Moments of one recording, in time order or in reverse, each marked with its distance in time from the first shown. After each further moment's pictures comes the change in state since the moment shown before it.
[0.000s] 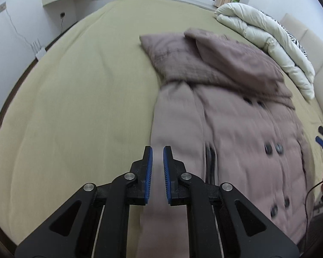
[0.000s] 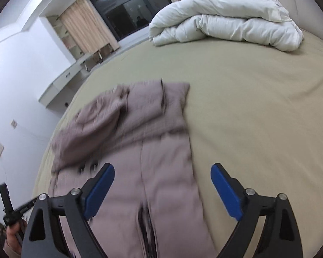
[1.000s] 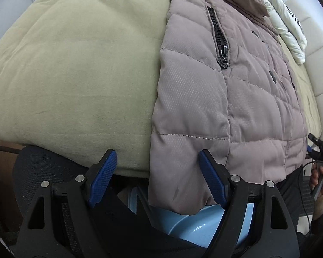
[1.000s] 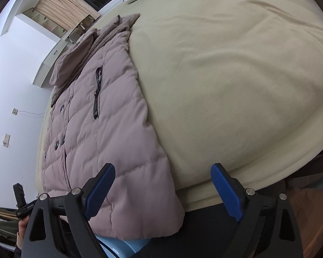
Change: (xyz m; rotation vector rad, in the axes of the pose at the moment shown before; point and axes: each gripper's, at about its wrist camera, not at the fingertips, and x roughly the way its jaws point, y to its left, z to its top) left arm -0.069 0.067 -0.239 -0.071 0.299 -0.083; right arm -0.111 -0.100 -0.182 0.158 0.295 0.031
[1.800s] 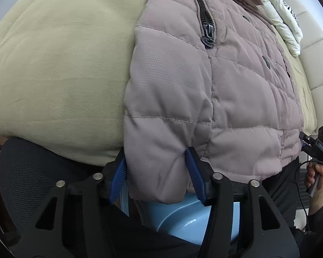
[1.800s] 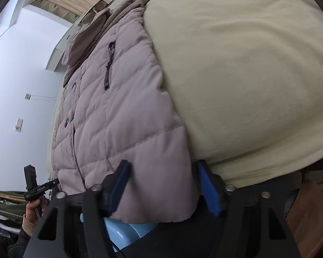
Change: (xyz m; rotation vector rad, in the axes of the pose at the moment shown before) left arm 0.015 -0.014 -0.009 0.023 0.052 -0.039; right arm 0.014 0.002 -0.016 -0.044 0.125 0.110
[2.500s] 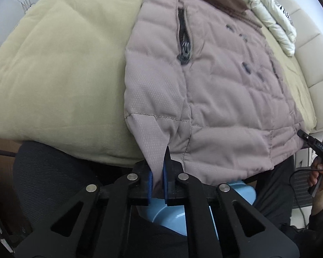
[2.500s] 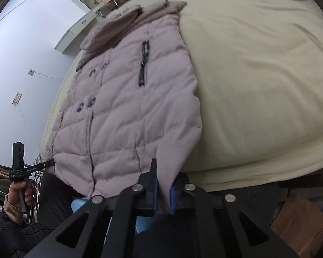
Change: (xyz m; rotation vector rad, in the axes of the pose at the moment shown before) left arm -0.049 -0.031 0.002 0.033 -0.075 0.014; right arm -0.025 0.059 -0.001 -0.182 -0.047 -0.067
